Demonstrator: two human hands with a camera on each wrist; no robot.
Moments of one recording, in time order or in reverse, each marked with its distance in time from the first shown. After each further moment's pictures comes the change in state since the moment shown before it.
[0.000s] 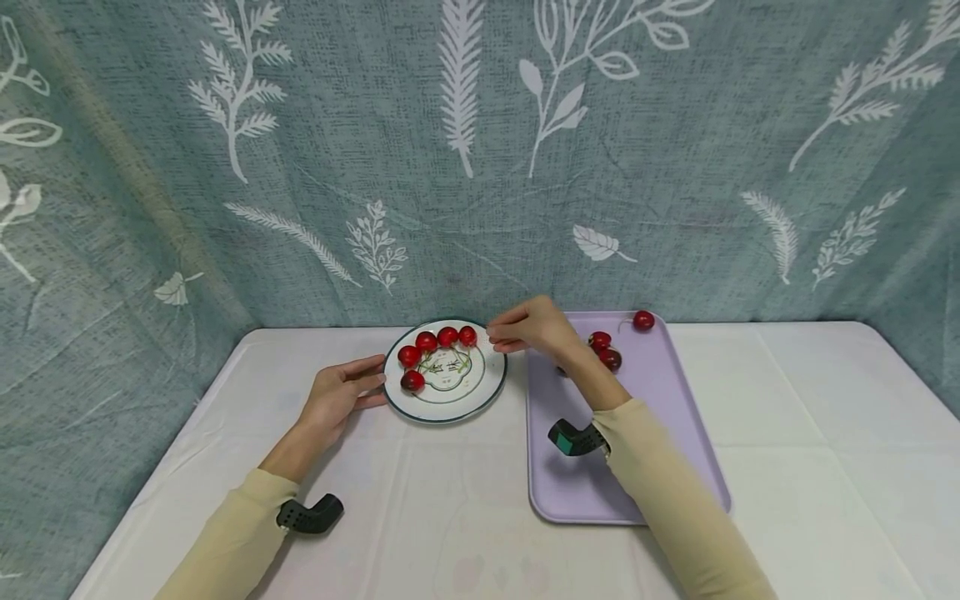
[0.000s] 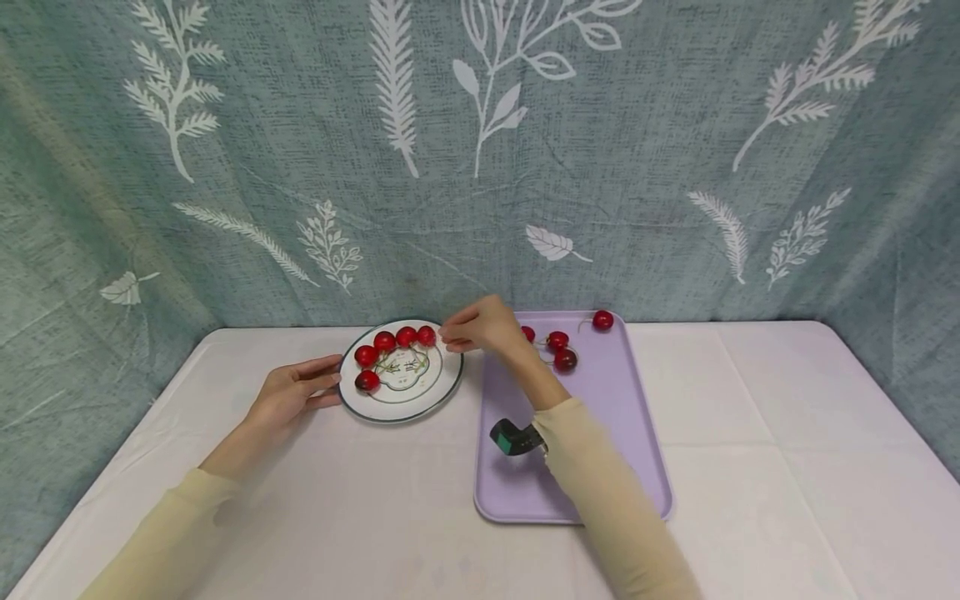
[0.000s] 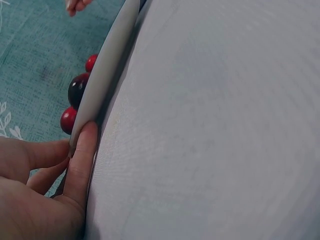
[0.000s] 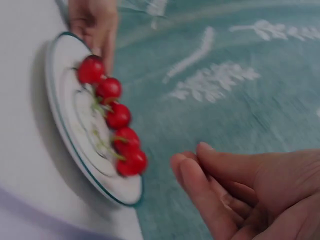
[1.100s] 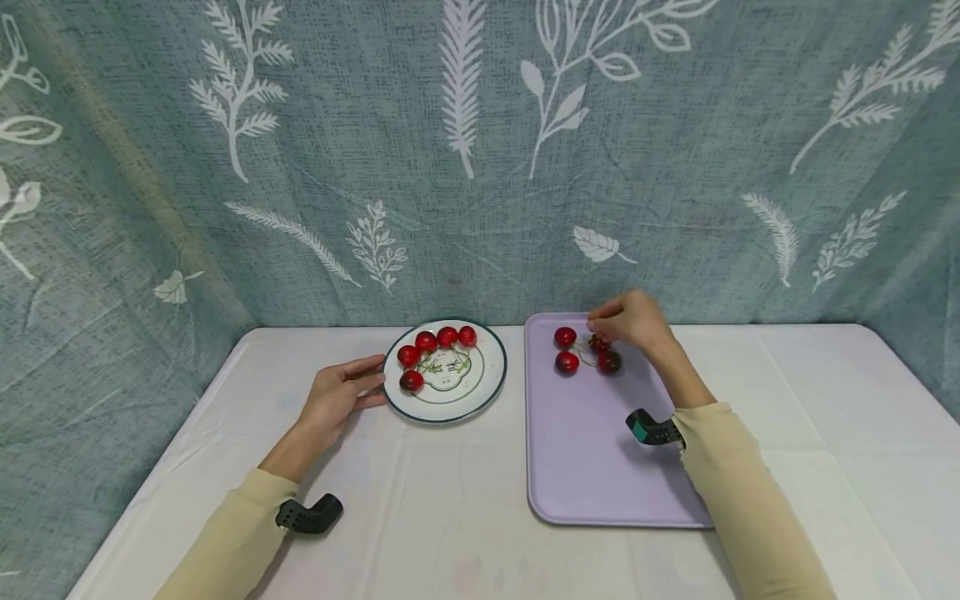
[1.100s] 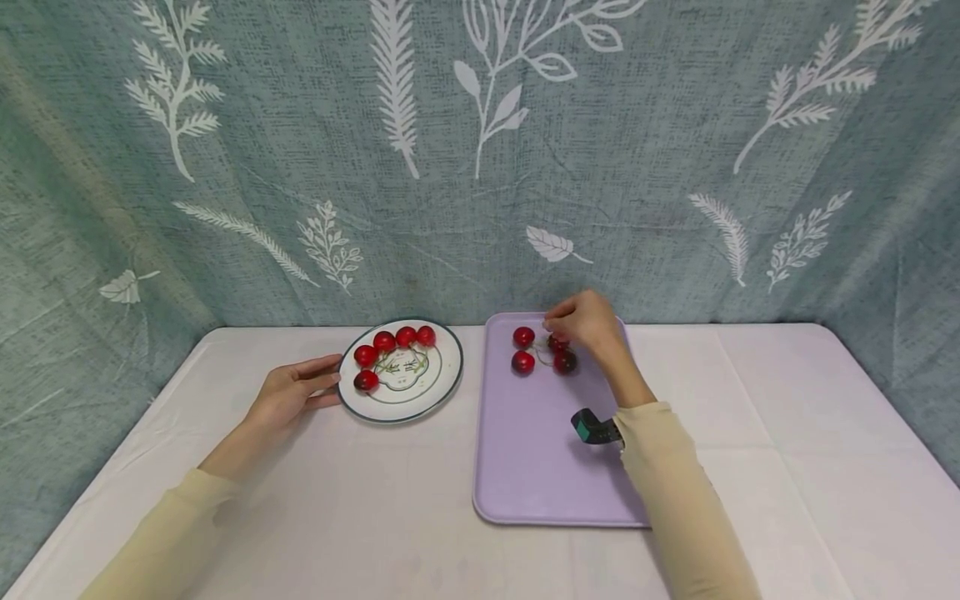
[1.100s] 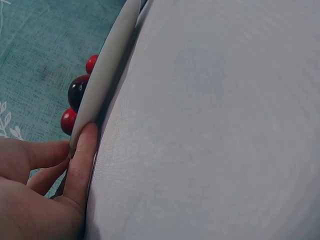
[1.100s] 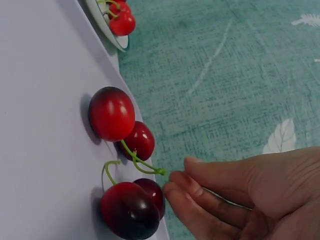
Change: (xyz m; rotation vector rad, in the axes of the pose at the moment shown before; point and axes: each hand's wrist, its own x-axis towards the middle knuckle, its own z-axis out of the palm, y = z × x) left_hand -0.001 0.001 0.001 0.003 0.000 0.006; right_hand -0.024 0.032 -0.104 -0.491 0.259 0.011
